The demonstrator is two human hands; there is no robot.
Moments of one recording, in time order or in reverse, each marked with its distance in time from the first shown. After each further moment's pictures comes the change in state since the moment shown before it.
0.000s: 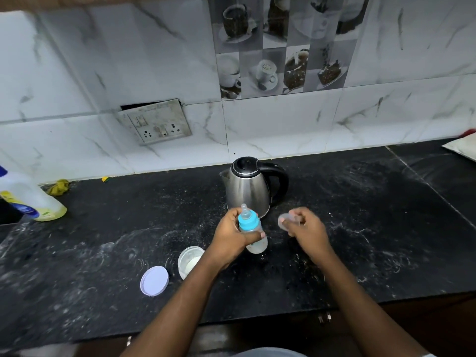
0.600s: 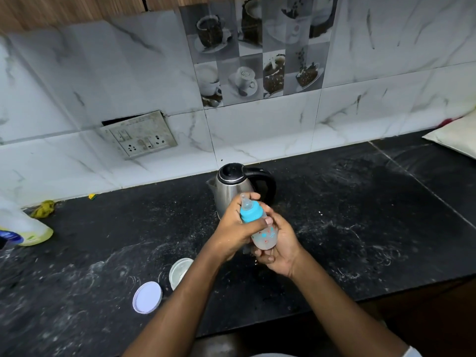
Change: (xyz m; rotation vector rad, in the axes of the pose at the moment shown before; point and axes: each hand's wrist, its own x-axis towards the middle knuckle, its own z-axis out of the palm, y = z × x) left_hand 0.005 0.053 0.028 -0.134 -0.236 0.133; right_hand -0.030 -0.042 0.034 0.886 -0.563 0.445
